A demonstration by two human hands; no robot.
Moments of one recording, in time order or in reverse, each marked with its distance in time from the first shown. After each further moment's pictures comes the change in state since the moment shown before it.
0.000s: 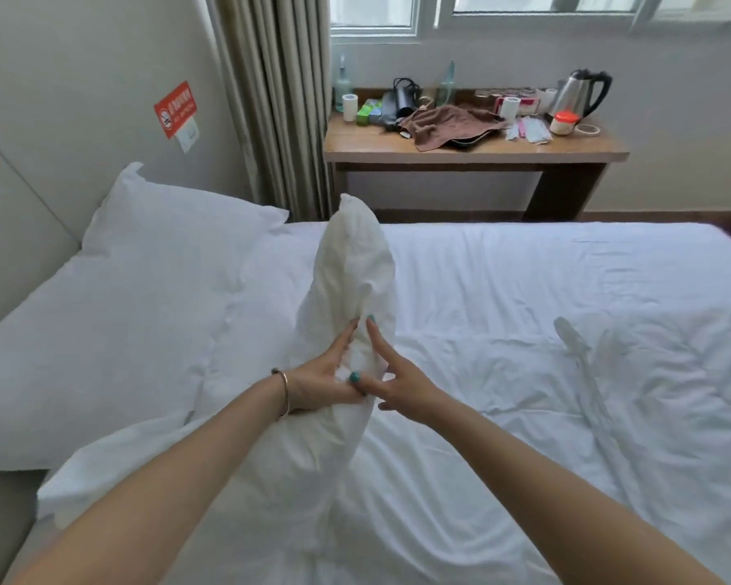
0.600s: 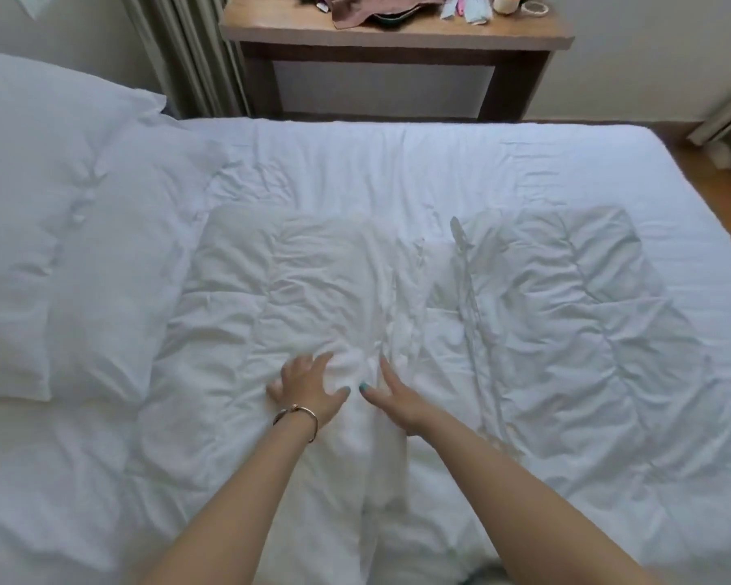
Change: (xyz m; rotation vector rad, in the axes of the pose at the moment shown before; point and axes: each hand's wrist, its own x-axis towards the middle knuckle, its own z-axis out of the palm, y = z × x) left_hand 0.085 -0.022 0.315 0.571 0.397 -0.460; right_hand -0.174 0.229 -0.121 0.019 -0.051 0.567
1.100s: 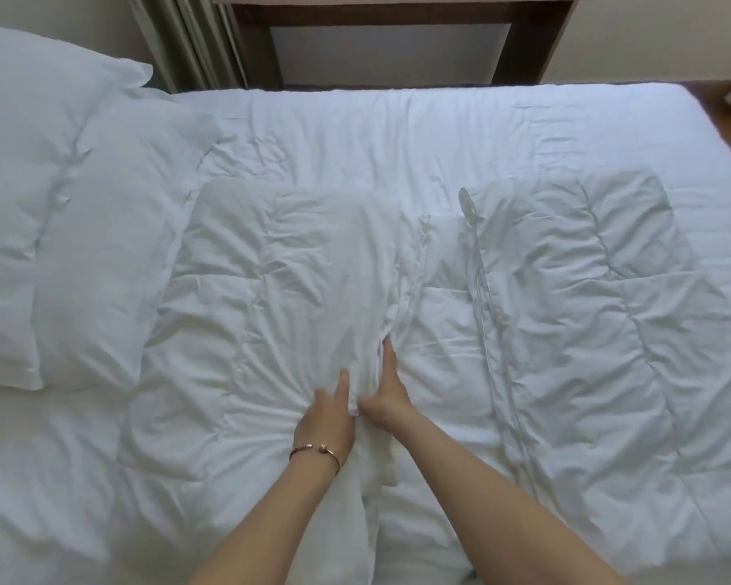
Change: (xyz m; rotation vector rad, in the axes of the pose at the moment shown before) left_hand -0.021 -0.001 0.073 0.193 -0.140 0.019; right_hand 0.030 0.021 0.034 0.077 0.210 -0.118
